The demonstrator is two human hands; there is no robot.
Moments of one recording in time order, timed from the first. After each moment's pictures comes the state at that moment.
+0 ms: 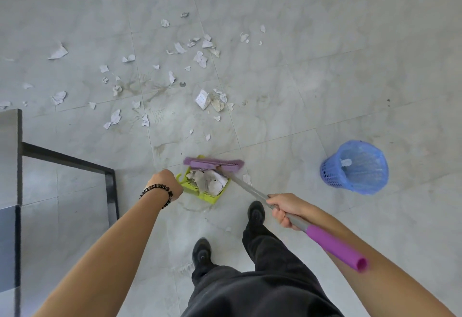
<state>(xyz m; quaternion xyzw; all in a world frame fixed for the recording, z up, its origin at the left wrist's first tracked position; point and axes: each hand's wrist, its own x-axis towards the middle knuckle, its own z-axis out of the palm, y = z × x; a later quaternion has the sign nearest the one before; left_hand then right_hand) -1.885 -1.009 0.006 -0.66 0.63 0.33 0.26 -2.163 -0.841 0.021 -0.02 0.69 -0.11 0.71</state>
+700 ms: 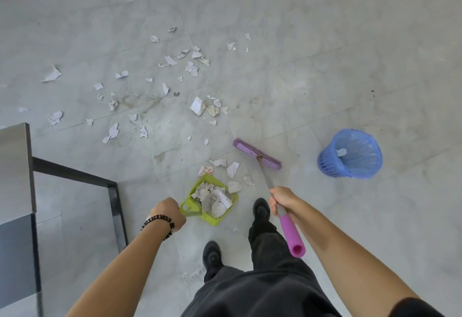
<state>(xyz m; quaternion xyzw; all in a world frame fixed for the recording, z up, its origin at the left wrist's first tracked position) -1.823 -0.939 0.000 -0.61 0.66 0.32 0.30 -2.112 -0.813 0.000 0.13 0.72 -0.28 0.62</state>
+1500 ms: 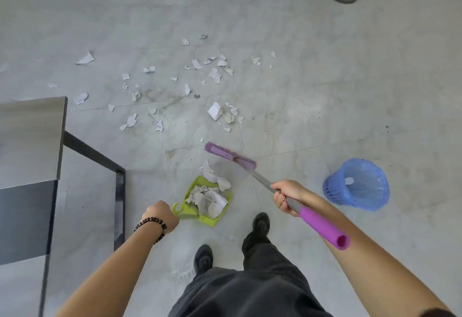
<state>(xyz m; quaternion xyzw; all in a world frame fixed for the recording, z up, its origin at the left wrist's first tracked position) -1.769 -0.922 0.014 -0.69 0.57 0.38 0.23 -2.100 -0.857 0.061 0.05 0.69 -0.19 0.70</state>
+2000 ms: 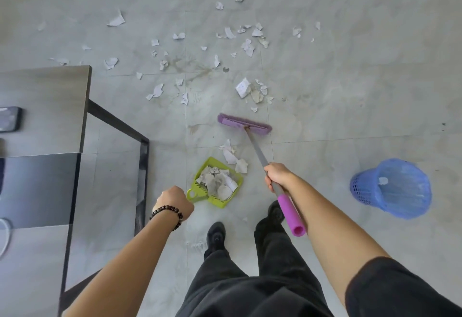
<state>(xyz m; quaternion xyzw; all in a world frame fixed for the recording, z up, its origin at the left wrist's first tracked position) -1.776 -0.932 0.003 -0.74 0.52 0.36 0.22 -2.060 -0.944 -0.031 -0.20 0.77 -0.07 0.60</state>
